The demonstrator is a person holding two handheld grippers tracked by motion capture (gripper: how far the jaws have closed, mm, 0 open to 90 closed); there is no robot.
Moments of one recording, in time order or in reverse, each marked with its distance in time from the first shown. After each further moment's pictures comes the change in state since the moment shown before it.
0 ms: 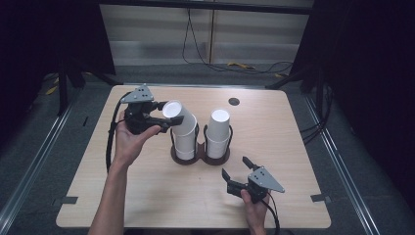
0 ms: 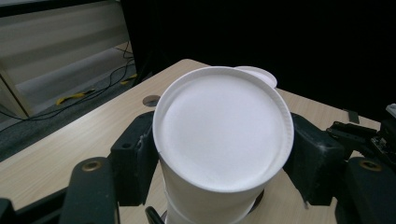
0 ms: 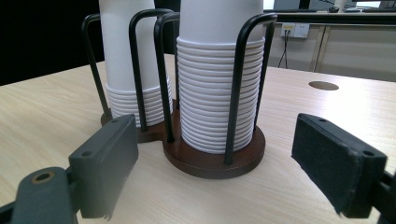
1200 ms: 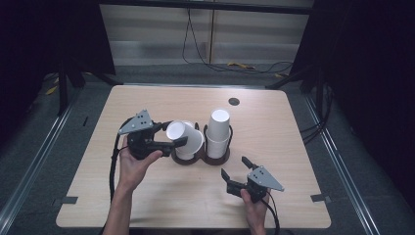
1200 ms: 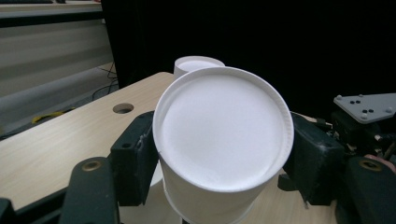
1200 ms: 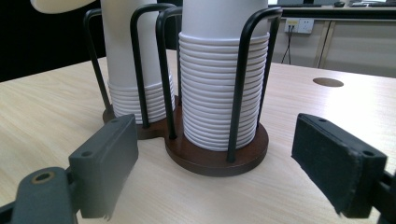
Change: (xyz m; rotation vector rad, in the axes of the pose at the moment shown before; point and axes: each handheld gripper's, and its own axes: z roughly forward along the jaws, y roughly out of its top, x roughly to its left) left arm -0.040 -0.047 -0.002 -0.119 -0.060 -0.031; right arm 0.000 0.001 0.002 0.021 0.013 0.010
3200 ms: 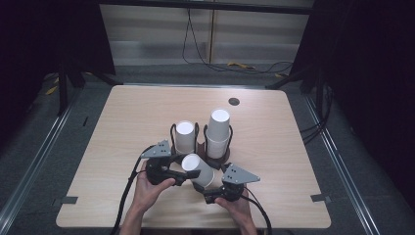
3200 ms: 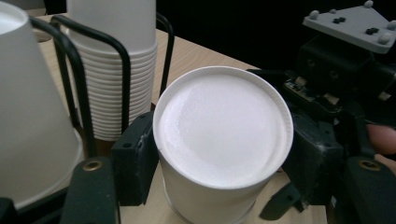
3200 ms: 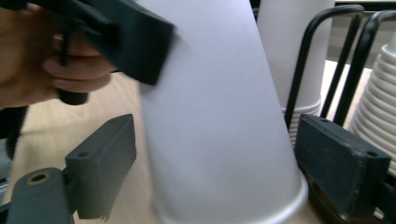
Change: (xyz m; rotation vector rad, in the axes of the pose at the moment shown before) left arm -0.030 -0.068 0.037 0.132 -0.195 -0.094; right arm 0.045 0.014 0.035 0.033 0.423 -0.074
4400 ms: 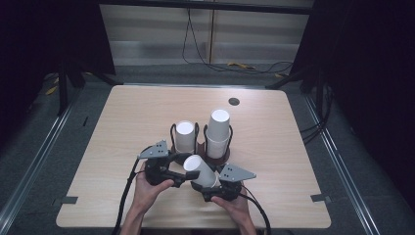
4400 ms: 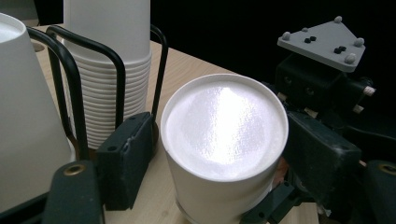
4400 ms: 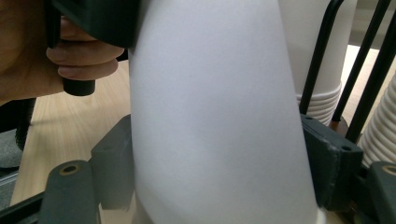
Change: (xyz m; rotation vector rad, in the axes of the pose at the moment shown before) left arm 0.004 -0.005 -0.005 -0.058 -0.030 -0.017; right arm -0.001 -0.002 0.006 0.057 0.047 0.023
